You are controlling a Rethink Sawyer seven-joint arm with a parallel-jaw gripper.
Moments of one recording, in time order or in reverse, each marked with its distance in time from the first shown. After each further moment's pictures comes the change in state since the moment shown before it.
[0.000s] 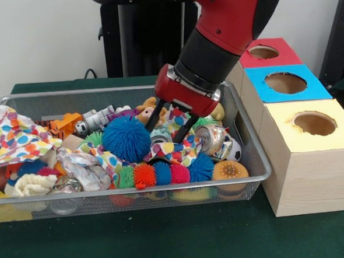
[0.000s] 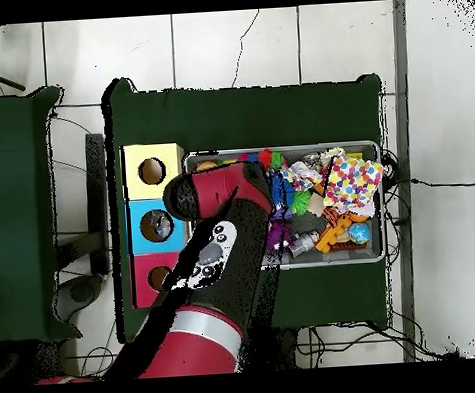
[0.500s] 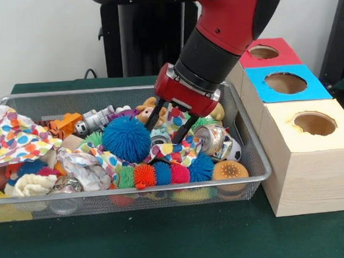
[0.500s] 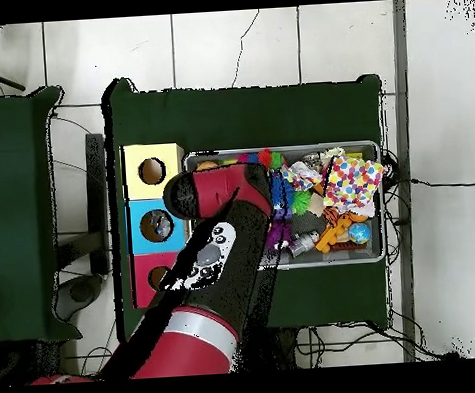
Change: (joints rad) arm 0.011 0.020 -0.036 0.000 0.063 0.000 0.003
